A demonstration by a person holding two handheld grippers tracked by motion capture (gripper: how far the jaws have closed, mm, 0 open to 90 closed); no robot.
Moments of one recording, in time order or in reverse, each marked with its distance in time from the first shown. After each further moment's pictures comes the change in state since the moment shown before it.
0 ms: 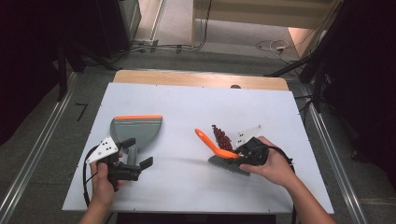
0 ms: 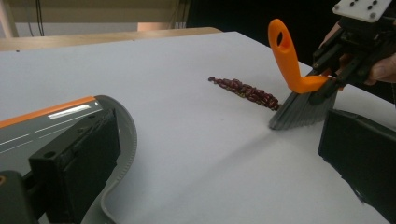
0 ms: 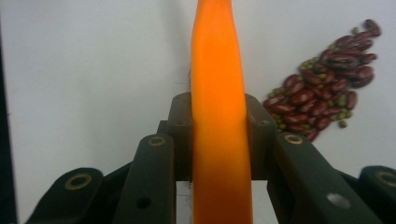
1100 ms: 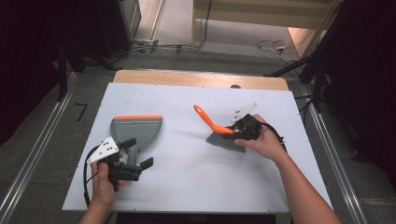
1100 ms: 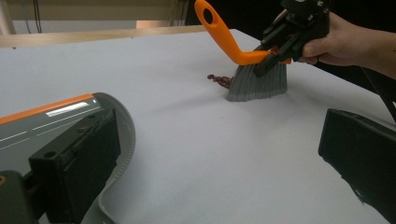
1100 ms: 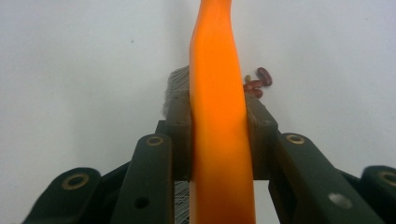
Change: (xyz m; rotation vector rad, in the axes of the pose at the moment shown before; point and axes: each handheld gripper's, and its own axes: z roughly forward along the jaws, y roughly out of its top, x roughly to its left) left arm 0.000 -0.001 0.001 0.008 -0.004 0.002; right arm -0.073 0.024 0.021 -0.063 -0.051 -0.006
